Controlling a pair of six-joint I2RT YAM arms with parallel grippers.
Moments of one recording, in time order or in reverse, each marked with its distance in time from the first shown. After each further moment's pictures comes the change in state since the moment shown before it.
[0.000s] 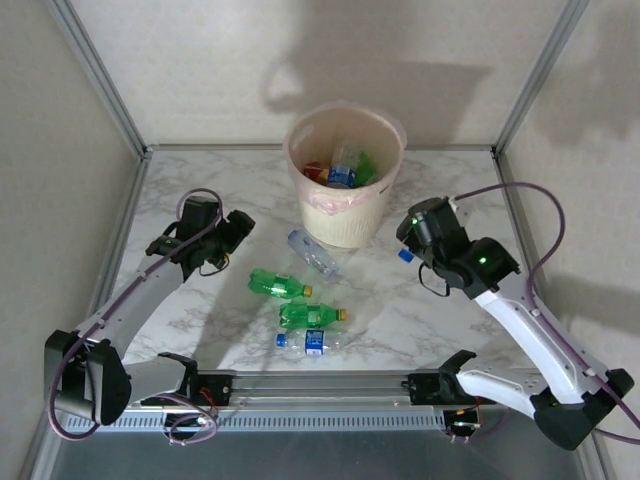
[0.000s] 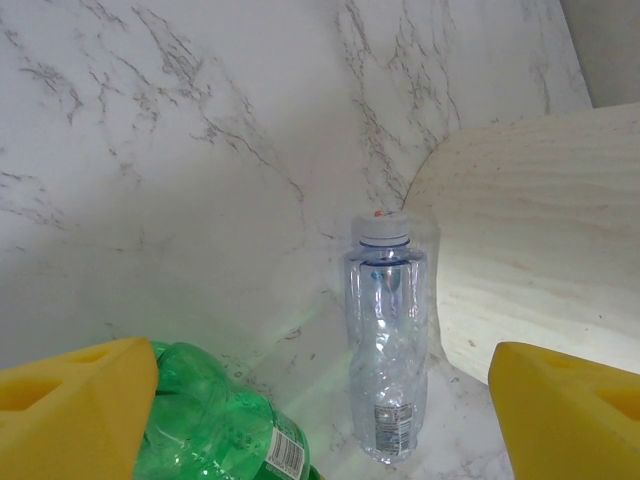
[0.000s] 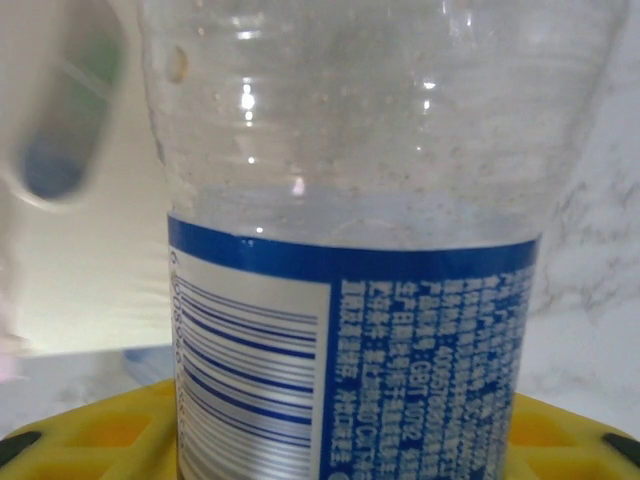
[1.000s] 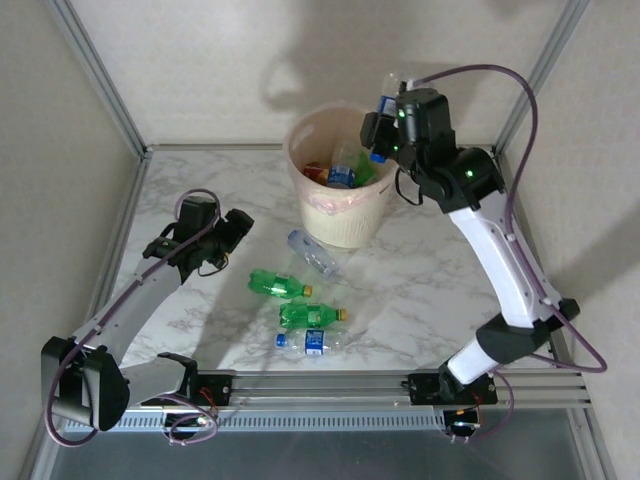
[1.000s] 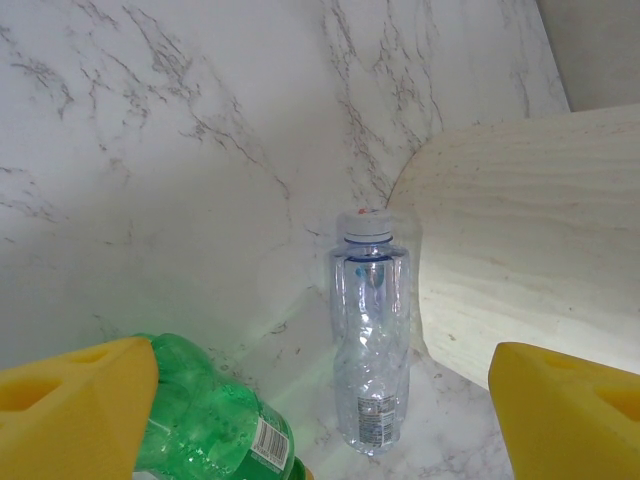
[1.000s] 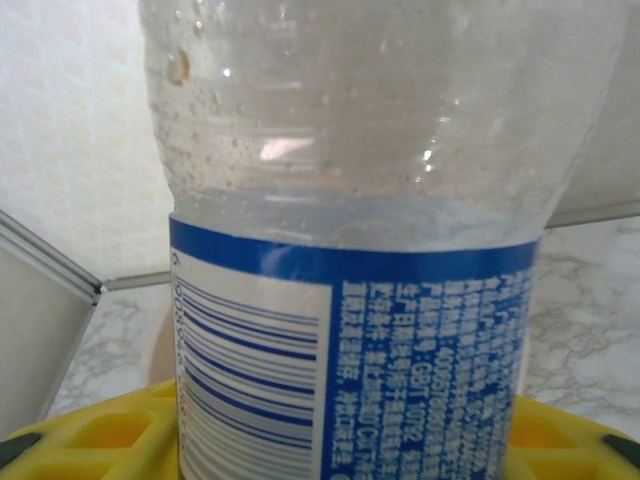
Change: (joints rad) left arm 0.000 -0.028 0.000 -0.005 0.006 -0.022; right arm -0.013 0.547 0.872 0.052 -0.087 -0.517
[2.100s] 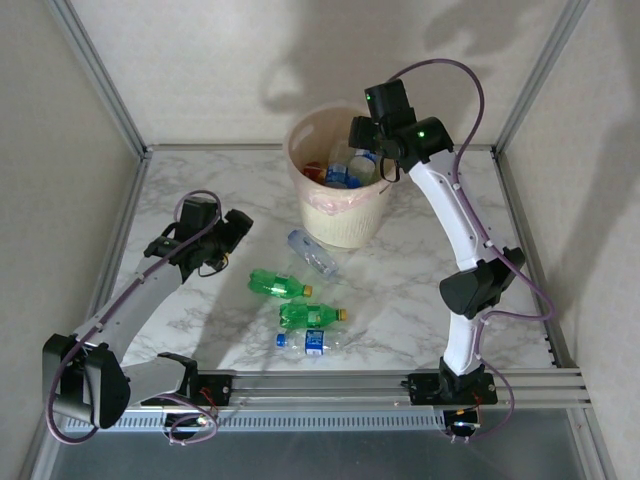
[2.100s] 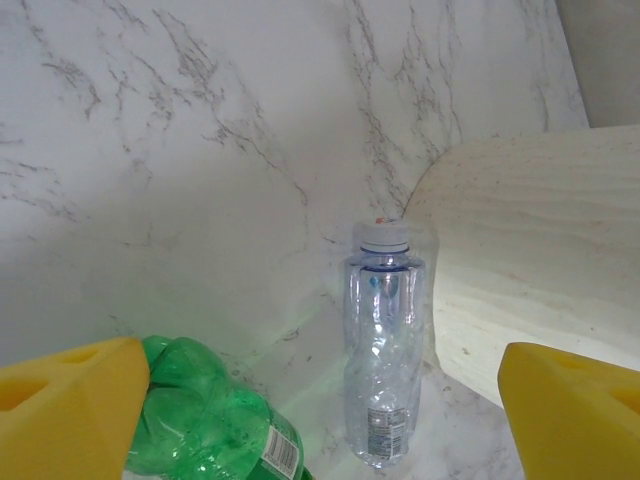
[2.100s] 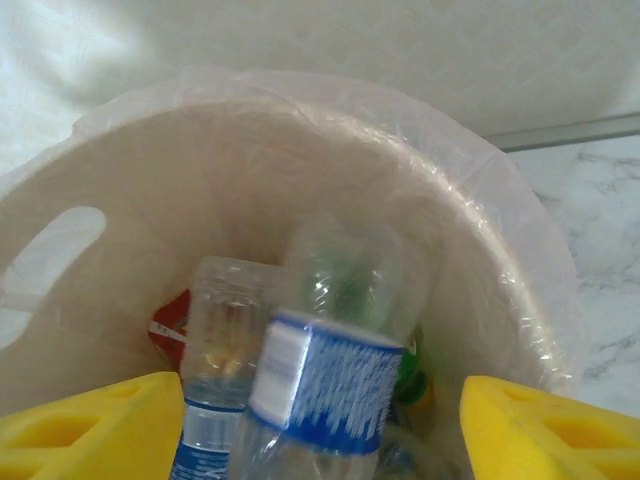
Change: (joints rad) left arm 0.000 0.010 0.000 -0.019 -0.029 -0.023; right arm -0.111 0.320 0.172 -0.136 -0.028 -0.029
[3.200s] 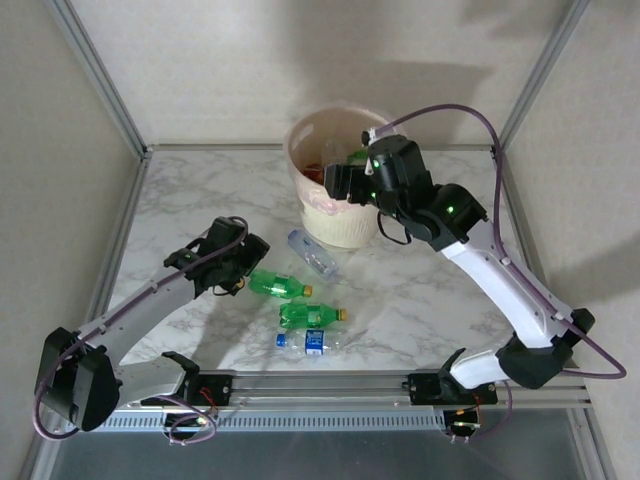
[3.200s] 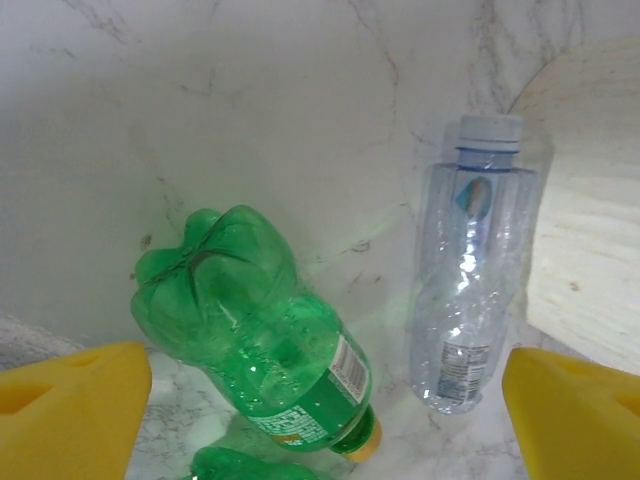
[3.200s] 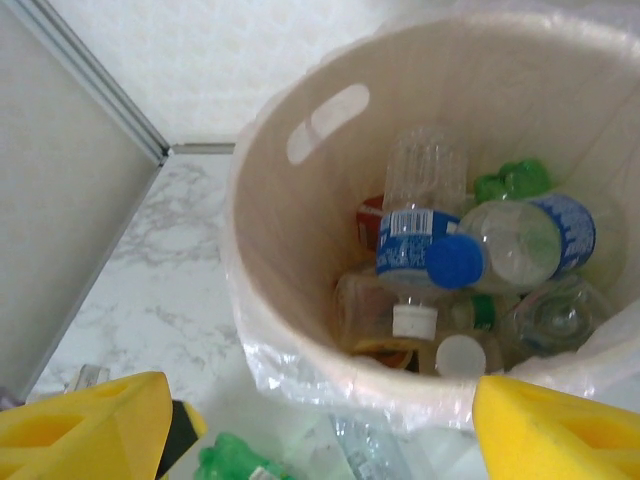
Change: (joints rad) left arm -0.216 -0.004 -0.080 -0.067 -0.086 -0.194; right arm 0.291 -0.511 -0.553 0.235 -0.058 0.021
